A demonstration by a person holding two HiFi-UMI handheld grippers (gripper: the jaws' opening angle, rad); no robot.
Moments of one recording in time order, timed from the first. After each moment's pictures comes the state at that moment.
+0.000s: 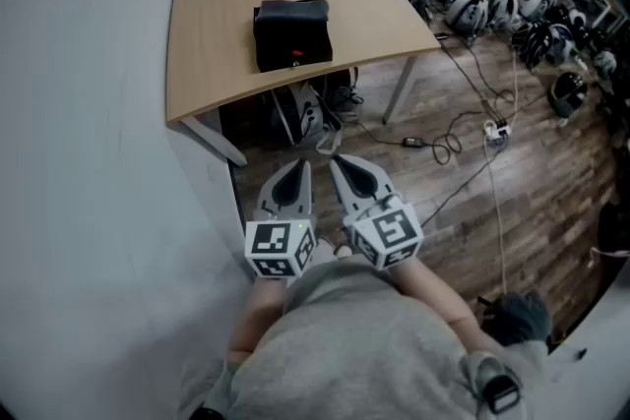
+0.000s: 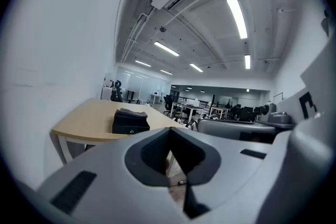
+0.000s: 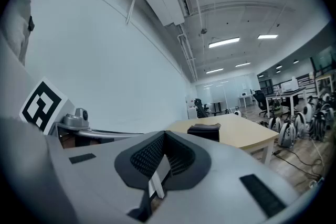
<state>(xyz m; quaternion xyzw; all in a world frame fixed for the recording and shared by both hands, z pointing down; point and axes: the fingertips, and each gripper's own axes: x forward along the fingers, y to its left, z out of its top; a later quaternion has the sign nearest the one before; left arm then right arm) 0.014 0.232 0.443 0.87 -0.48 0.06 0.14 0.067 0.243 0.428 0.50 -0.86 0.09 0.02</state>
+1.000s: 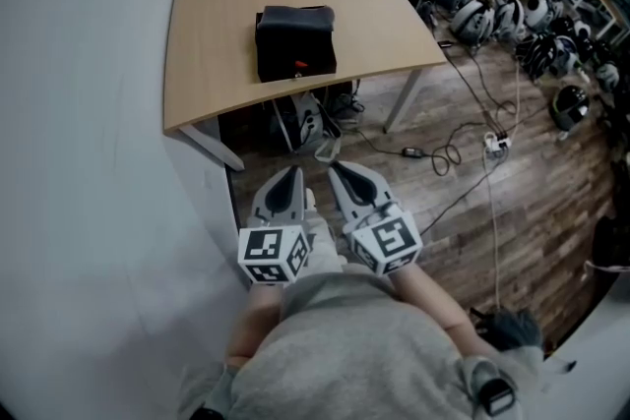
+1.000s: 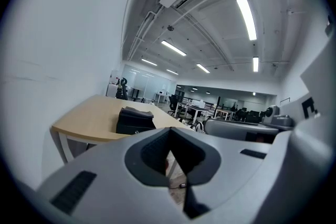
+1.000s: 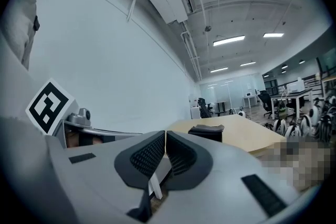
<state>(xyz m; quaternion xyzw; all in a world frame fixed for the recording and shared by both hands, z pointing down) 0.005 0.188 0.447 0.85 -0.50 0.05 0.16 0.067 0.201 0.422 0.48 -0.88 0.07 0.03</state>
